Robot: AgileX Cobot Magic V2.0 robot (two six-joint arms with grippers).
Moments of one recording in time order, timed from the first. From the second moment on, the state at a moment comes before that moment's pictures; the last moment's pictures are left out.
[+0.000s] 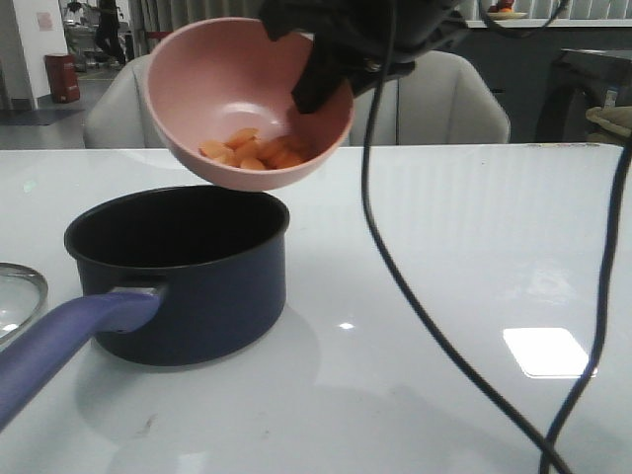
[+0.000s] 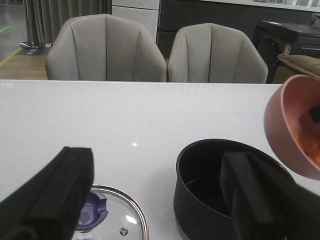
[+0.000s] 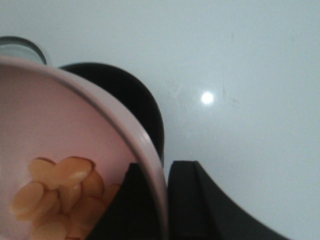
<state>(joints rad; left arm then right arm) -0.19 0.31 -0.26 -0.20 0.13 0.07 0.55 1.65 -1.24 0.34 0.33 -0.28</state>
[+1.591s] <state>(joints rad) -0.19 0.31 -0.26 -0.20 0.13 0.07 0.68 1.95 -1.10 -0.02 -1.10 -0.64</state>
